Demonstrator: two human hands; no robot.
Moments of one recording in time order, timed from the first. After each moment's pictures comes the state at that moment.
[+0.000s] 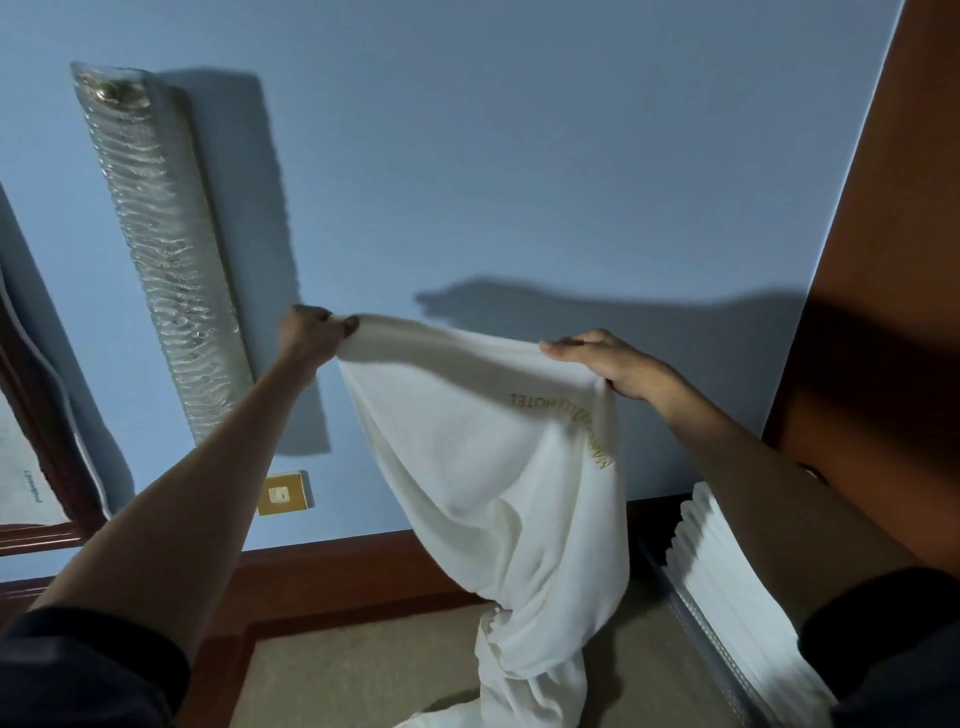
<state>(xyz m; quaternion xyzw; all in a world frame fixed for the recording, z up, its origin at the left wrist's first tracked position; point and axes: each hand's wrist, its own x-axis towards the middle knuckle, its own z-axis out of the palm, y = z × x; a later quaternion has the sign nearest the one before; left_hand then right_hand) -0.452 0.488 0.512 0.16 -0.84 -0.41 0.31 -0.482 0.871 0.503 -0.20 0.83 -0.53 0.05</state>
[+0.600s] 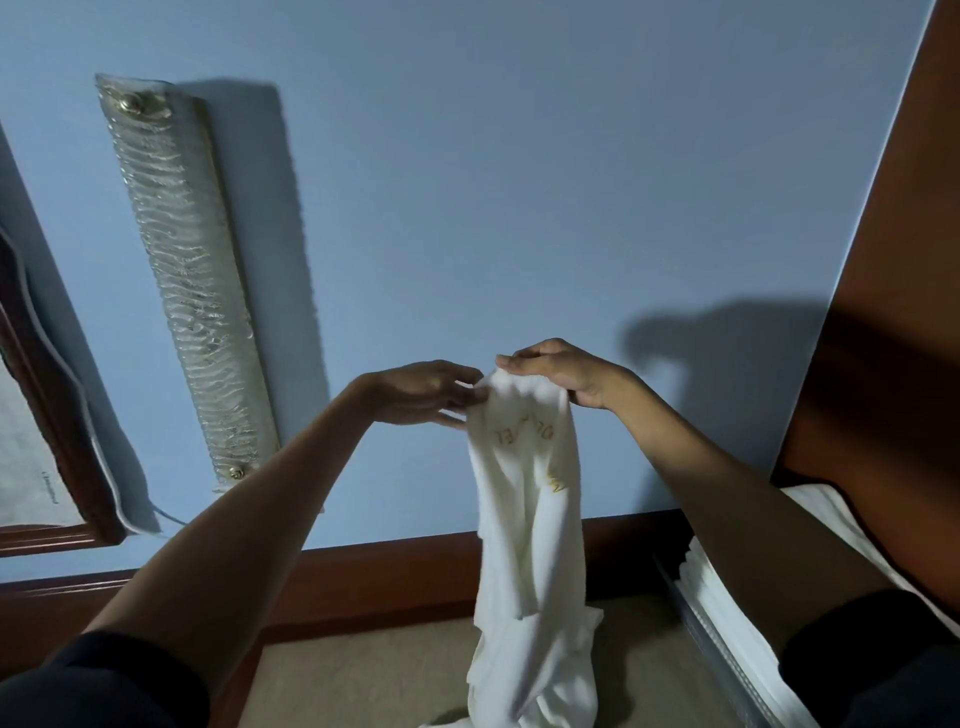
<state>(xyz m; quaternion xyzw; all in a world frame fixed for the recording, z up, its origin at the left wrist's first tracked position) -0.431 0.578 0.497 -0.17 -0.82 -0.52 -0.18 -0.471 0.816 0.510 -0.26 0.80 -0.52 0.16</state>
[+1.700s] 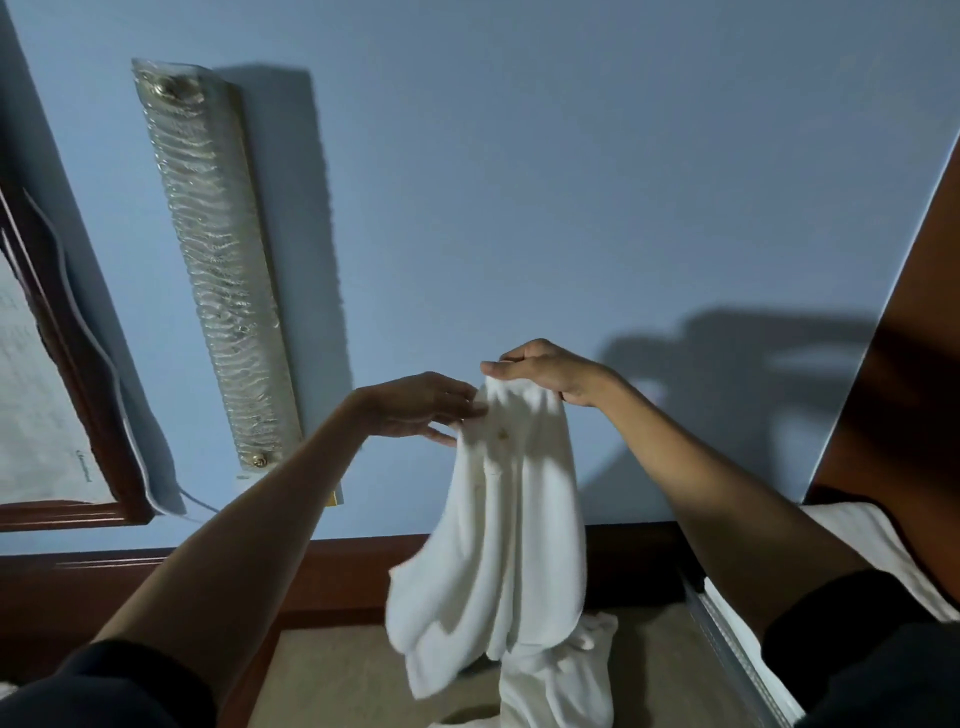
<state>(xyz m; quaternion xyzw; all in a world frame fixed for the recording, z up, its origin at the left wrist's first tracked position) -0.428 0.541 0.473 -0.11 -0.82 -0.53 -0.16 -0.488 0.769 0.504 -0.30 0.82 -0.46 0.16</state>
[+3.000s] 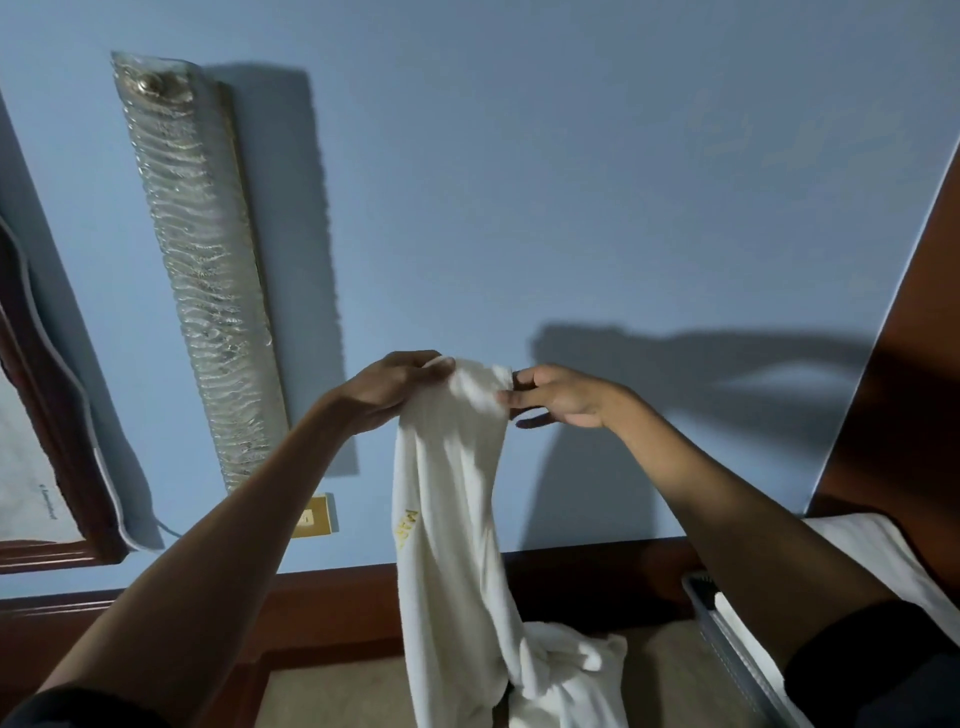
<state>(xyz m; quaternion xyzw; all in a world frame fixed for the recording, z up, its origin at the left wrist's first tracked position) -0.459 0.495 0.485 -0.14 -0.76 -0.63 -0.02 -0.524 0.752 0.484 -0.28 0.78 -0.51 0.23</state>
